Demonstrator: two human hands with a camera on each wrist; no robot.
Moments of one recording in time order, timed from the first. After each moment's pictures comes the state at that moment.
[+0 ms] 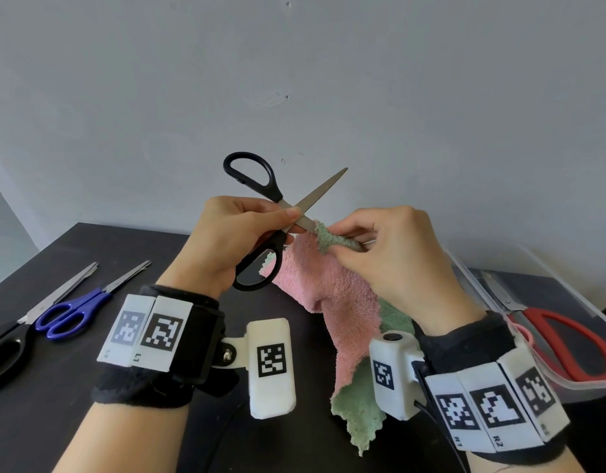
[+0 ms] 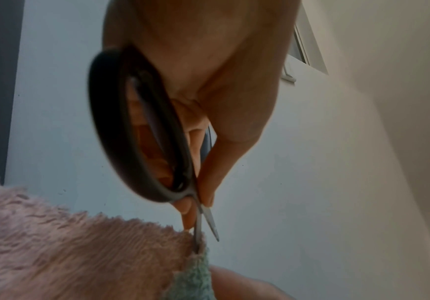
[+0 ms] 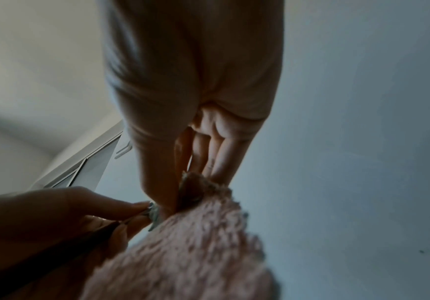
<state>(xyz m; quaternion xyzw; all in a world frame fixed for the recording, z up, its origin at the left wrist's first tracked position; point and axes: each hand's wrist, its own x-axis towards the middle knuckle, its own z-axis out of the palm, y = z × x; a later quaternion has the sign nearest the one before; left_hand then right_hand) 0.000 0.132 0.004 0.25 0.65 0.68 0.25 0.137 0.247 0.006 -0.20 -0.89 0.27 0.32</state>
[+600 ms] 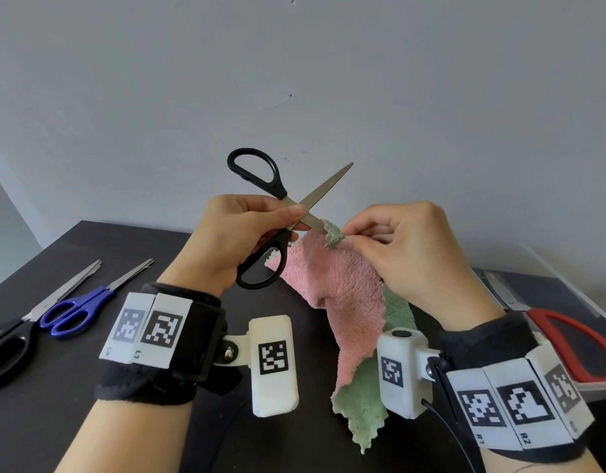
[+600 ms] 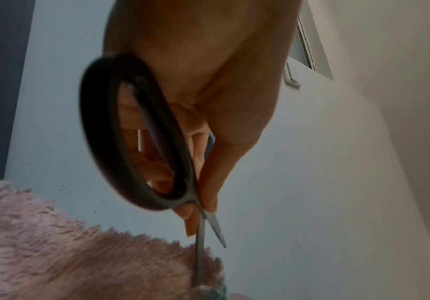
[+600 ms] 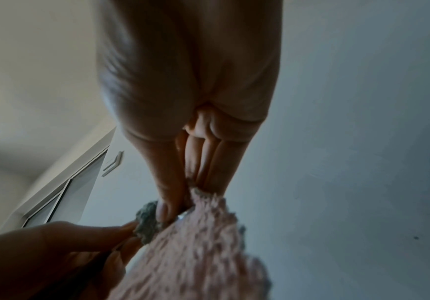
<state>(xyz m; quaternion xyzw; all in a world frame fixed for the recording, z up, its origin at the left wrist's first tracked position) 0.001 0.130 0.006 0.26 0.64 0.68 0.26 0.140 0.255 0.010 -0.18 -0.88 0.31 0.32</state>
